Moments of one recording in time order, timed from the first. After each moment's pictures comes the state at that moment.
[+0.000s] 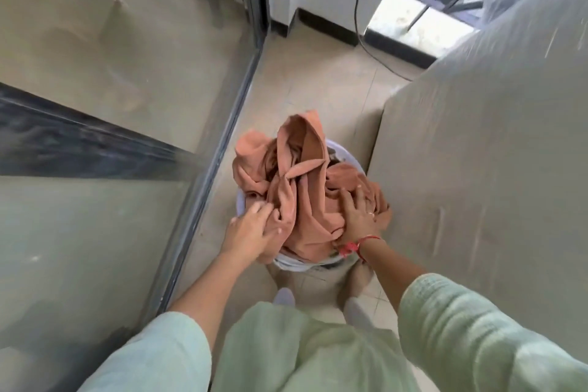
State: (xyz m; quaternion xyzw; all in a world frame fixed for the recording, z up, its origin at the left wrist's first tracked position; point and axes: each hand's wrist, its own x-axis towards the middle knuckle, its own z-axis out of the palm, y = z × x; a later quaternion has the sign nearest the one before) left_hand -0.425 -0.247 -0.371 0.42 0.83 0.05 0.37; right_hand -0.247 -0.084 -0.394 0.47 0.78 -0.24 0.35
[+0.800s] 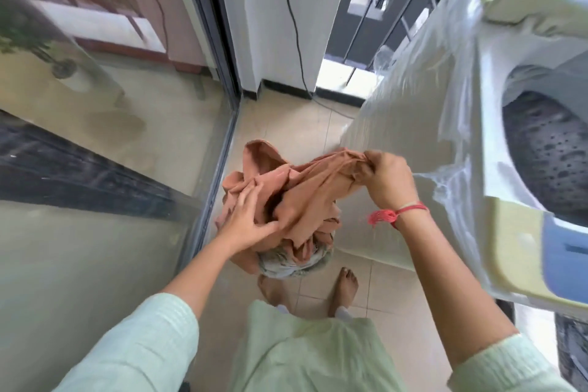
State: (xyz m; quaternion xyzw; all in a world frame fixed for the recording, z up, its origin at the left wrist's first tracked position) left_hand -0.437 -0.207 -0.223 0.43 0.78 0.18 0.41; right_hand -0.244 -0.026 -0.087 0.54 0.81 -0.24 -0.01
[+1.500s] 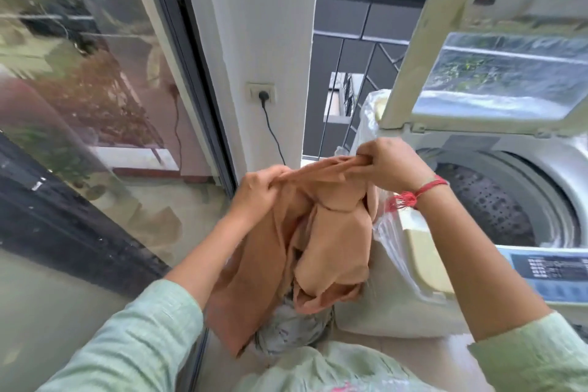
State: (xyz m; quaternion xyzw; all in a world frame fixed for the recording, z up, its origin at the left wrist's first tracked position) left_hand -0.425 -0.118 0.031 0.61 0.66 0.42 0.13; right_hand -0.214 -0.020 0.144 0.43 0.89 -0.13 -0.04
